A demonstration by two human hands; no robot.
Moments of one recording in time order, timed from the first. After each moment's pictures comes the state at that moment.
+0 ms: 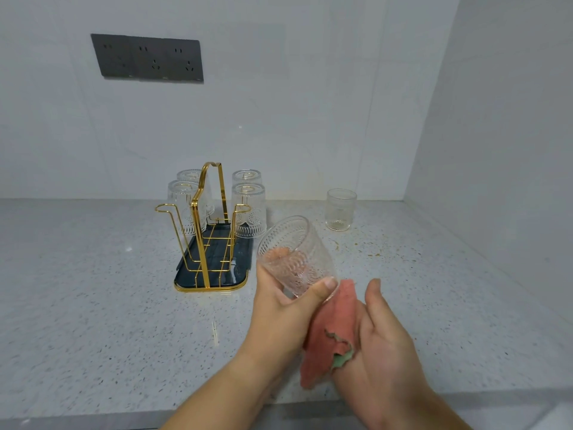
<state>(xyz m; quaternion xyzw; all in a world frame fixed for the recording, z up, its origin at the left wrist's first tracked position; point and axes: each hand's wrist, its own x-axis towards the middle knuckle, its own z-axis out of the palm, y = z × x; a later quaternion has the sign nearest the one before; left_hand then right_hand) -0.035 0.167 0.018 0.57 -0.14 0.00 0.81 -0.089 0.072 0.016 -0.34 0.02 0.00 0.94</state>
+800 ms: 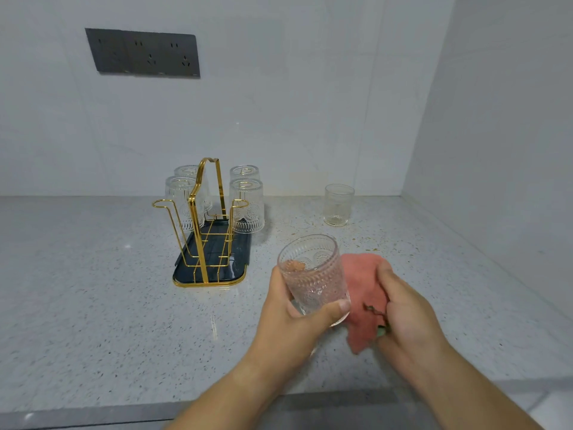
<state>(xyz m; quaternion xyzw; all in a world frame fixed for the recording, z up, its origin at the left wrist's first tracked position) -0.044 0.168 0.001 0.64 -0.18 -0.05 0.74 -0.077 0.020 0.024 -0.56 0.22 -0.15 0.78</state>
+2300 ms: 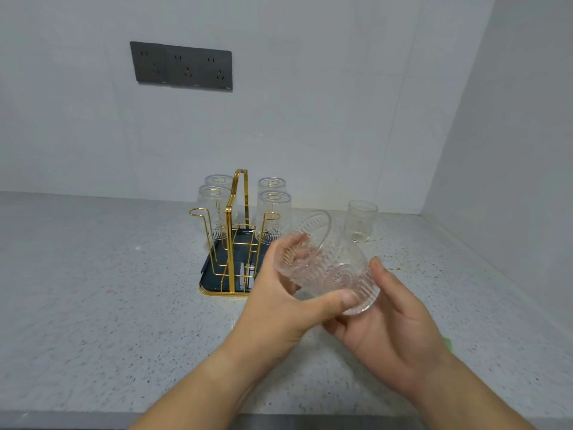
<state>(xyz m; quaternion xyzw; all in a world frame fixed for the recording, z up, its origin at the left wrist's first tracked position) -0.025 0.228 0.045 0.63 -0.23 -0.03 0.74 -0.062 0.068 0.047 -0.44 -0.09 0.05 0.89</state>
